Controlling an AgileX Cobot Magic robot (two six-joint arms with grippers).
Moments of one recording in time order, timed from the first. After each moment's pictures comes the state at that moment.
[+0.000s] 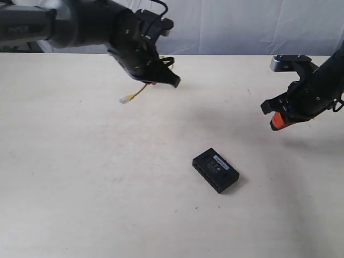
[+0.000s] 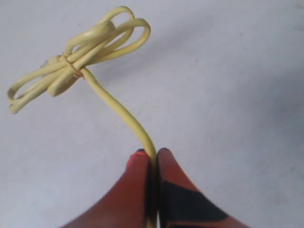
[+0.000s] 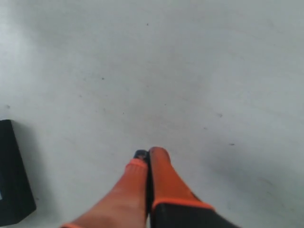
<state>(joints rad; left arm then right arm) -0.54 2.06 -1.58 0.11 0.58 -0.07 0.01 1.89 -1.13 0.48 0.77 -0.63</state>
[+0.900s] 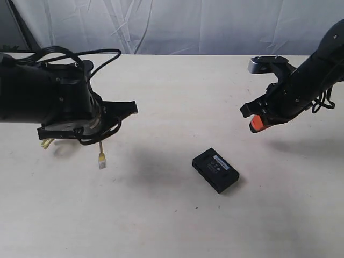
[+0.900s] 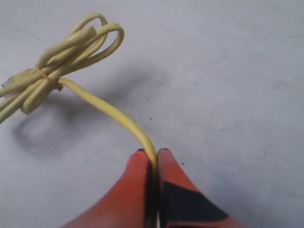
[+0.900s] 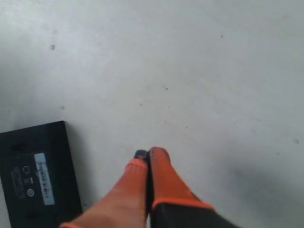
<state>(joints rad) -0.69 1.73 -0.93 0.82 0.59 -1.70 0.11 1.89 -1.13 0.53 0.77 -0.64</state>
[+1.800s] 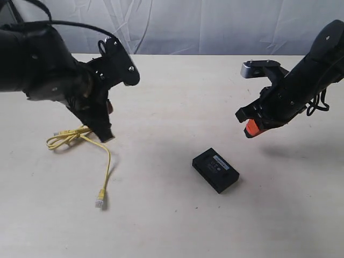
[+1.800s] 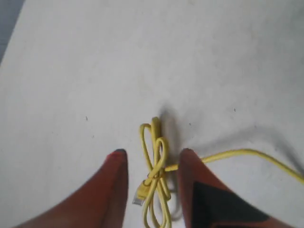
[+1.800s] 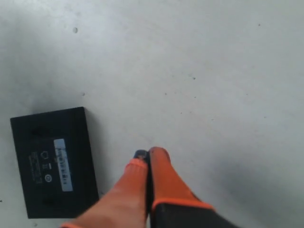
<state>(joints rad) -0.63 1.63 -1.02 0.59 0.62 0.03 0.14 1.89 -1.13 0.53 0.81 -0.65</state>
